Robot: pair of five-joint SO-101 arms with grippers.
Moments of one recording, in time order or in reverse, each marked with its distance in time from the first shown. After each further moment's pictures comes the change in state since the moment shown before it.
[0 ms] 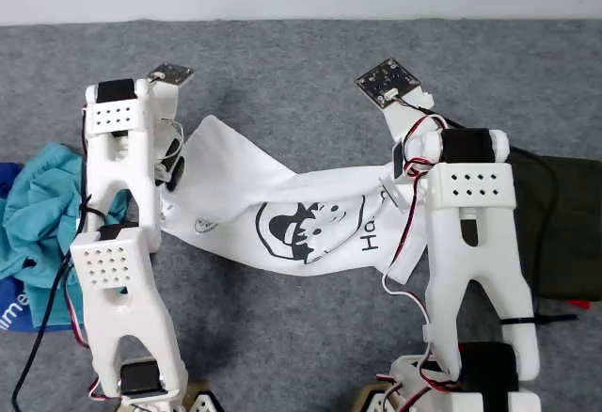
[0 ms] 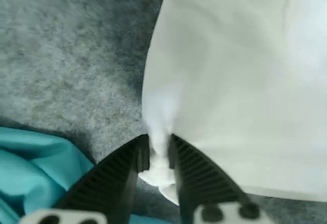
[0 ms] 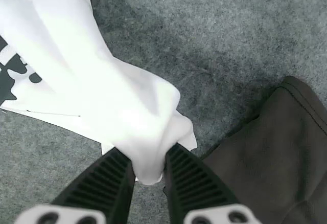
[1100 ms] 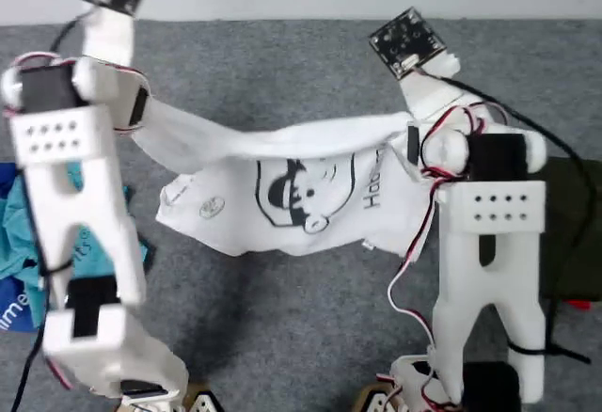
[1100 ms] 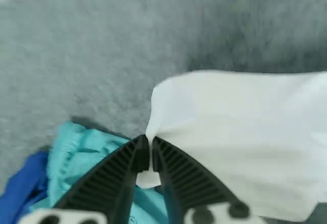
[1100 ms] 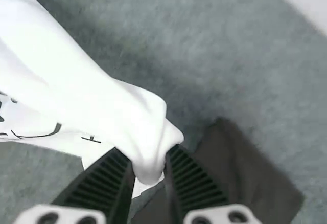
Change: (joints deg) left arm 0.5 -38.2 0.0 0.3 3.1; right arm 0.0 -6.4 -13.8 0.1 0.0
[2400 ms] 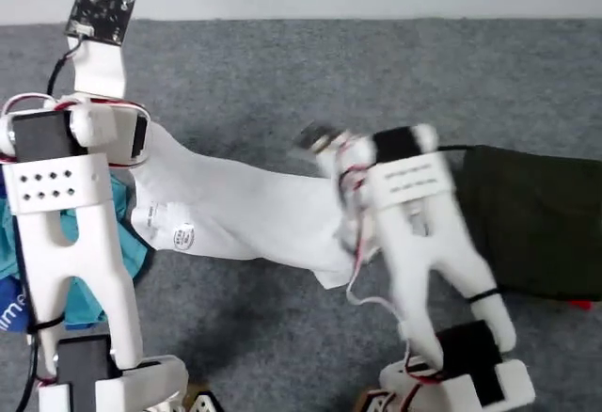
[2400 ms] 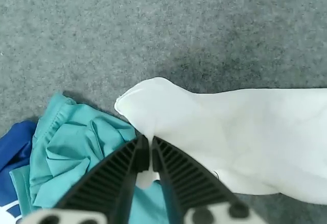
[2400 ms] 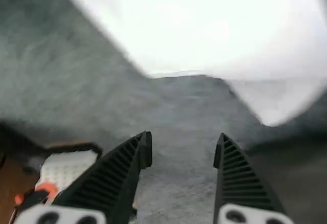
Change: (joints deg) left arm 0.0 -16.9 27.1 -7.9 5.6; right arm -17.3 12.5 15.9 18.6 -0.9
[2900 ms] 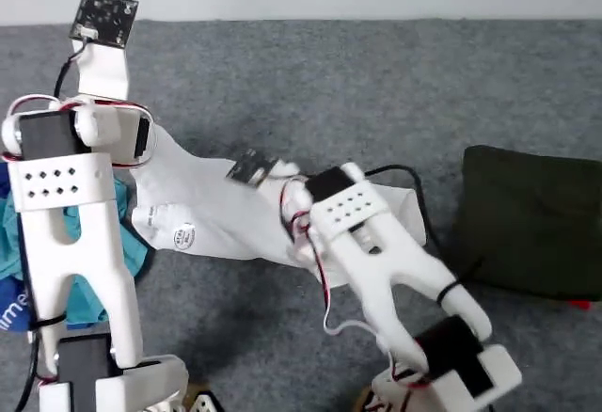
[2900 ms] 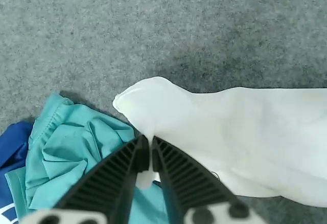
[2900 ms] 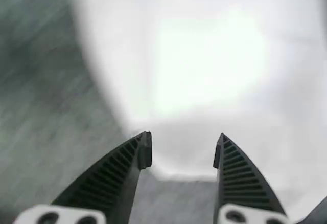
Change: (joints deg) left arm 0.0 0.0 1.8 -1.5 0.0; right arm -9.8 4.0 10.9 -28.9 -5.0
